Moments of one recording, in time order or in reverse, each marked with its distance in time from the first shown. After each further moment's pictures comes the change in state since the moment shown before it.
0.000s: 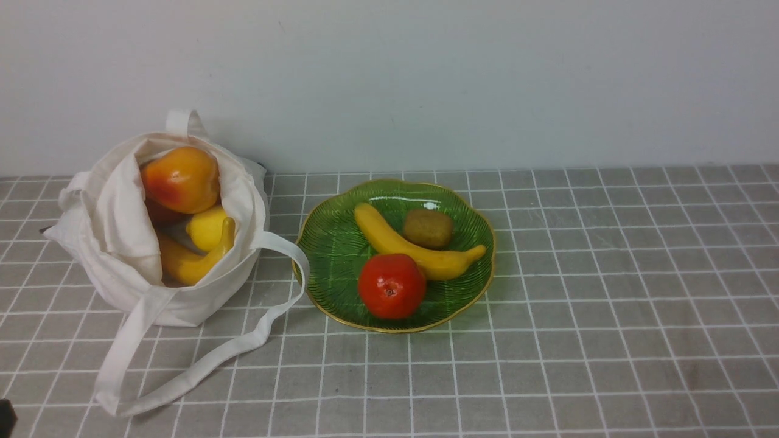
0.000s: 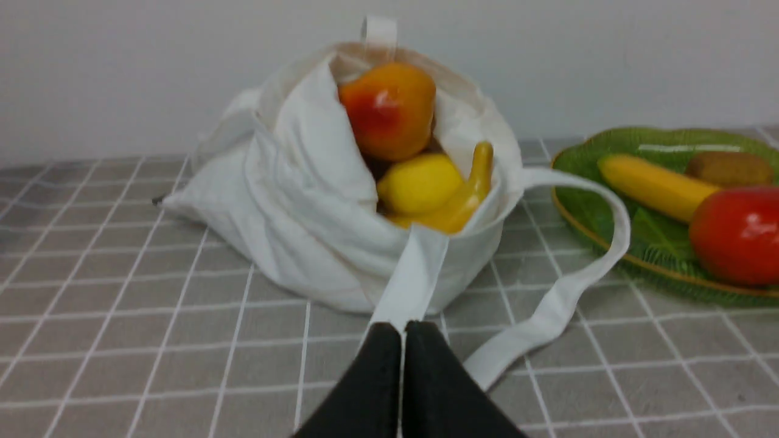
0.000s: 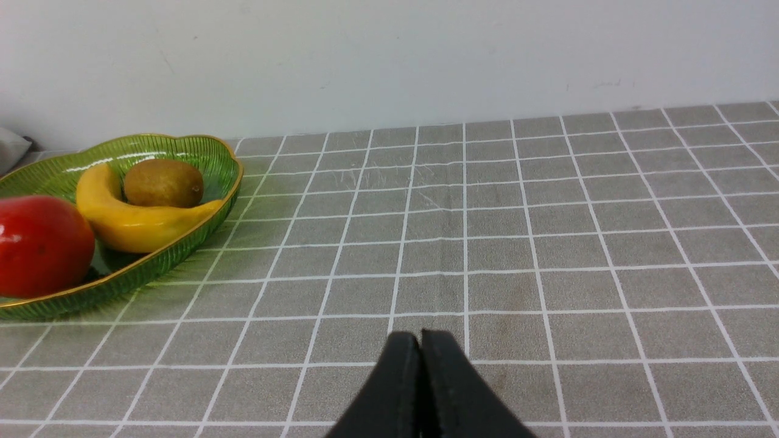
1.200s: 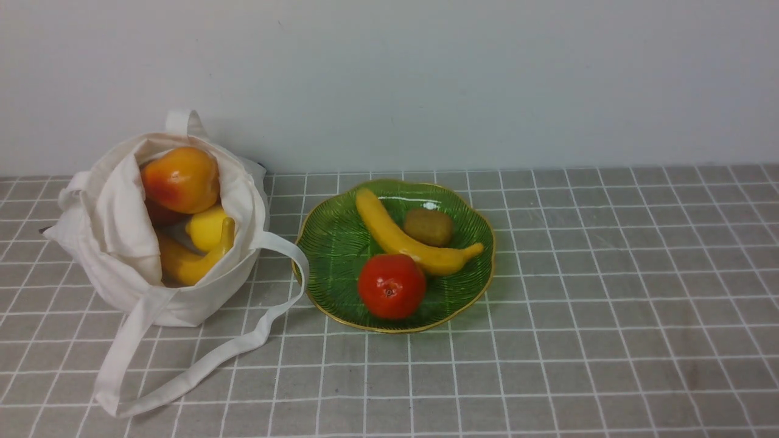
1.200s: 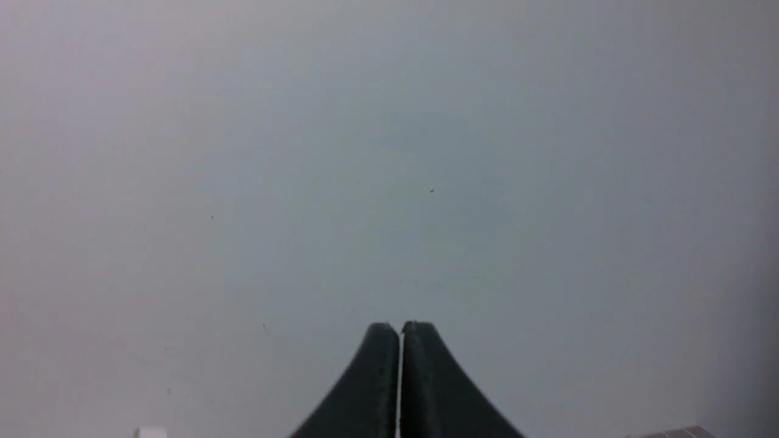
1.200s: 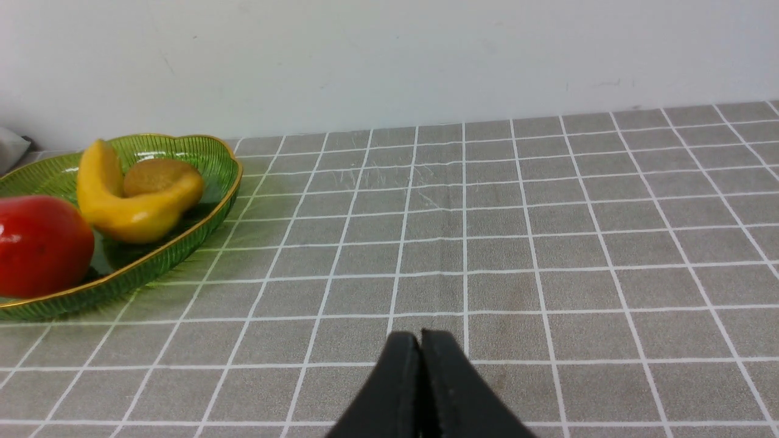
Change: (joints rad) right arm 0.000 0.000 0.000 0.000 0.000 0.000; left arm -0.285 0.061 -0.435 -0.197 -0.145 0.069
